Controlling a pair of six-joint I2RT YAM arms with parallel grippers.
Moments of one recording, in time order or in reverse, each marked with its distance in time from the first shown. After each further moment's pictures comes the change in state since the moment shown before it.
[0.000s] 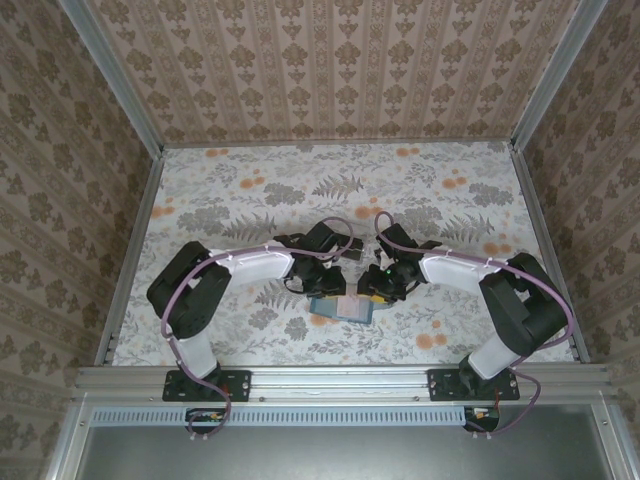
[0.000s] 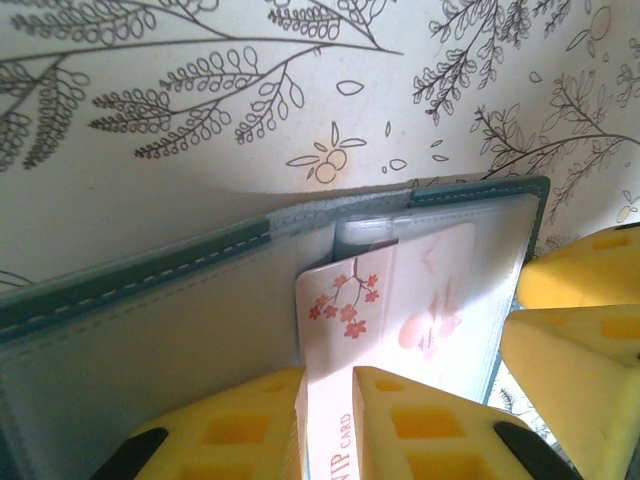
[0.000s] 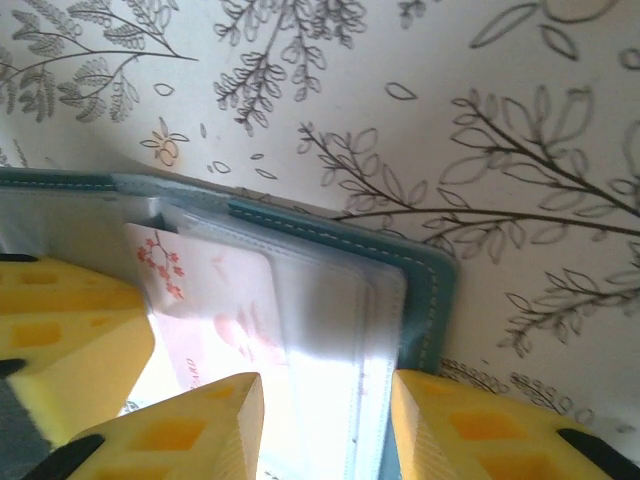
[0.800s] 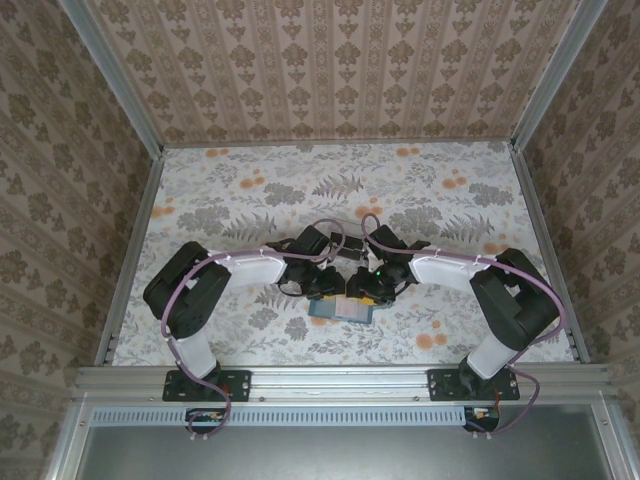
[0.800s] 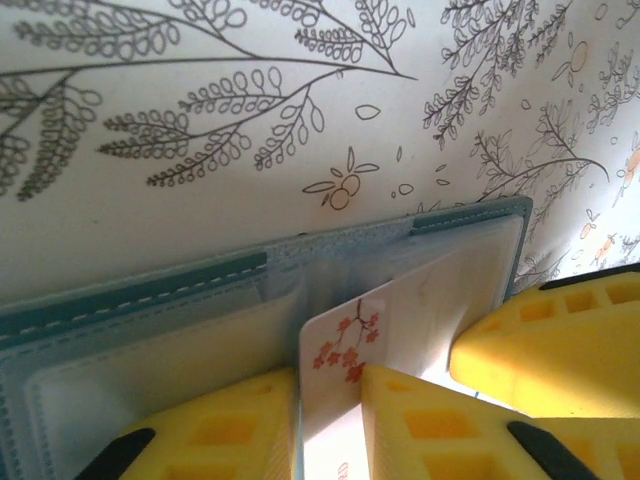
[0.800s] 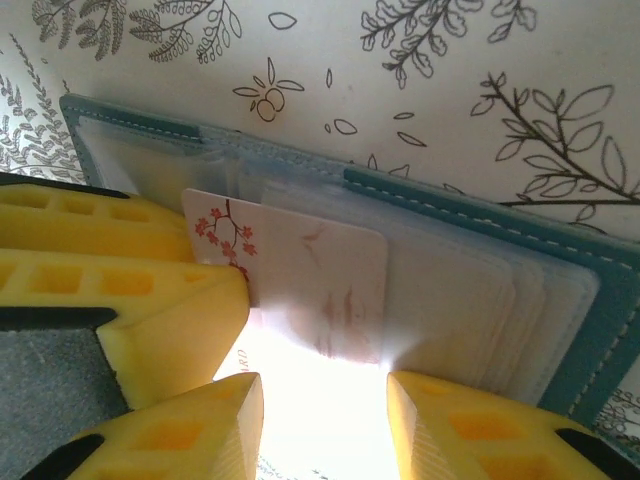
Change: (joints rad) left arm 0.034 -0.008 -0.123 0.214 0.090 -0.056; right arm 0.068 0.060 0.038 0.052 -0.055 0.002
